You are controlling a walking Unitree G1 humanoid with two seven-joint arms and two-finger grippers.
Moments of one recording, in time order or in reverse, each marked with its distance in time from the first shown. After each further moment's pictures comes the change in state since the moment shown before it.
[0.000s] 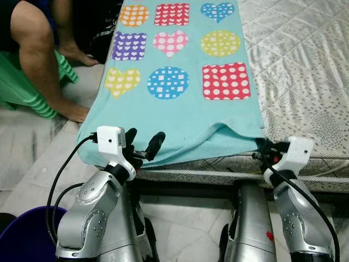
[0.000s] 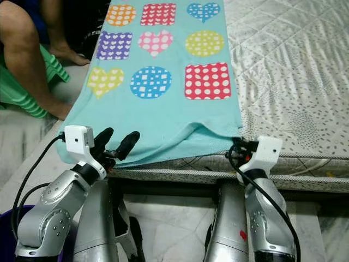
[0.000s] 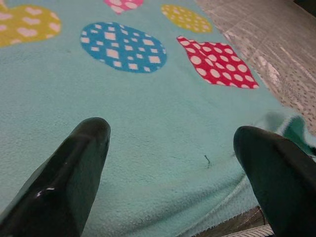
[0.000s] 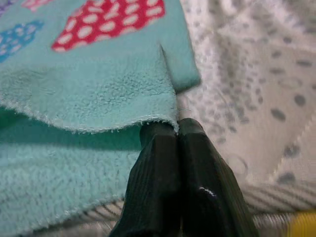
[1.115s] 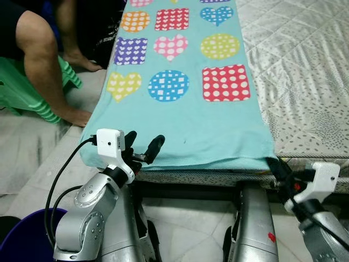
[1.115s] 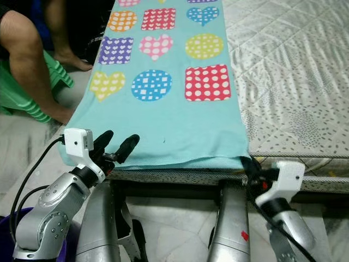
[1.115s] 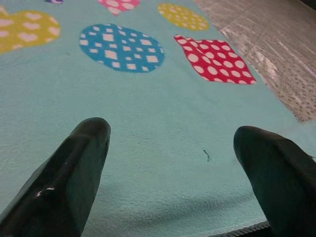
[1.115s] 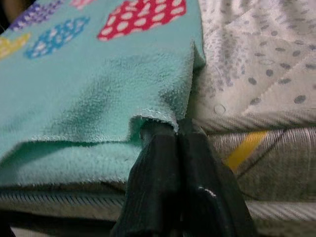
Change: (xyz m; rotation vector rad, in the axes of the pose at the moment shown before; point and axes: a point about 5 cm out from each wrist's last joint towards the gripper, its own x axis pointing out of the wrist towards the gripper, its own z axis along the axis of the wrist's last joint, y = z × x) left arm -0.004 0.003 -0.004 0.000 0.018 -0.013; right arm -0.067 -0.013 0.006 -0.025 0.031 0.119
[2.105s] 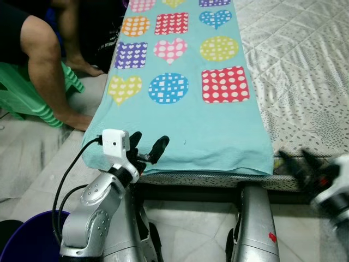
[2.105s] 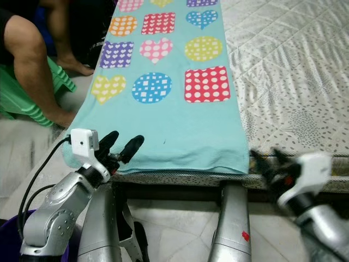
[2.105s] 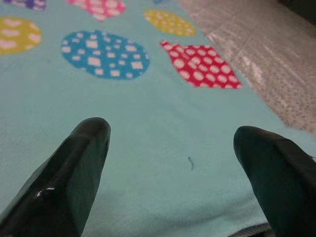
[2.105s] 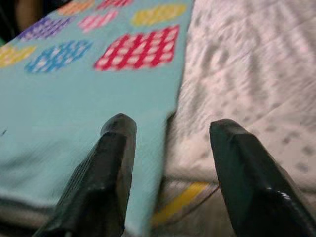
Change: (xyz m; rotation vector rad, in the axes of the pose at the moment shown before) left arm 0.010 -0.006 -0.003 -0.024 -0.017 -0.035; right arm -0.003 -0.028 0.046 -0.159 -0.069 0.039
